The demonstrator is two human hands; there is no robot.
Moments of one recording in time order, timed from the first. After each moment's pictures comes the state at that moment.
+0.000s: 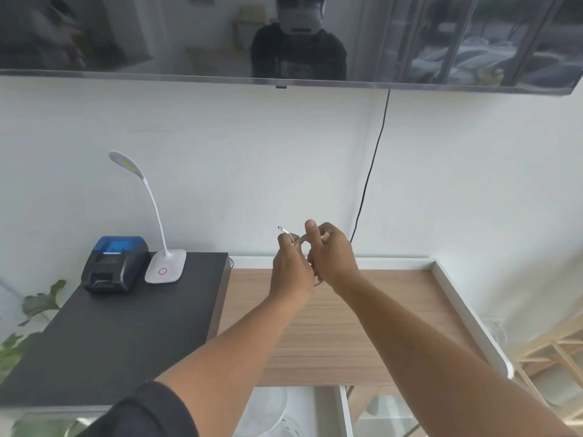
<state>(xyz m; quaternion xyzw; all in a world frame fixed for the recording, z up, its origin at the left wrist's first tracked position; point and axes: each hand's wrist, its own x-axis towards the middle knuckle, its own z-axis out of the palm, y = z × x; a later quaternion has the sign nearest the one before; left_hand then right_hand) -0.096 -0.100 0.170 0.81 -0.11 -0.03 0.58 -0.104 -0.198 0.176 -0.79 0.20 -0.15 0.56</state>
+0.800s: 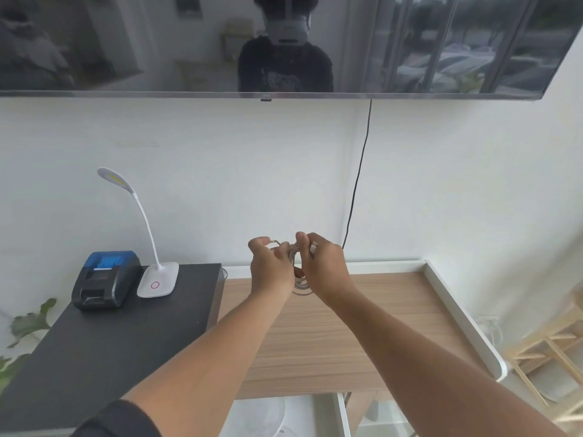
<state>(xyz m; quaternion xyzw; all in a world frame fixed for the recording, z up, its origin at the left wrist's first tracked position) -0.082 -0.093 0.179 0.77 -0.02 -0.04 0.63 -0.119 -0.193 0.178 -0.84 0.15 -0.24 0.46</state>
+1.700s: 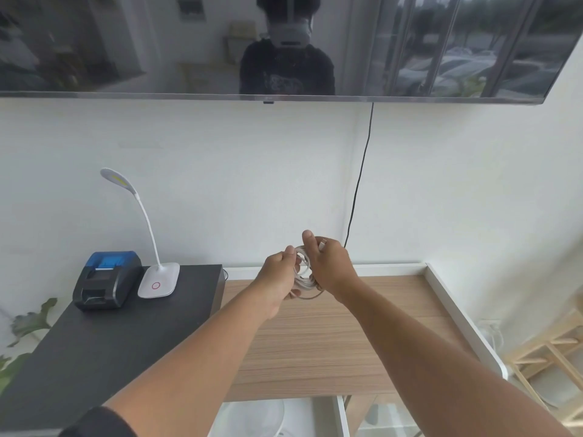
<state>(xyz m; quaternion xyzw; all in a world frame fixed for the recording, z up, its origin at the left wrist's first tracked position) -0.081 -0.088 0.181 0.73 -0.06 -0.25 0.64 -0.109 -0.211 0.178 -0.85 0.18 -0.18 0.47</state>
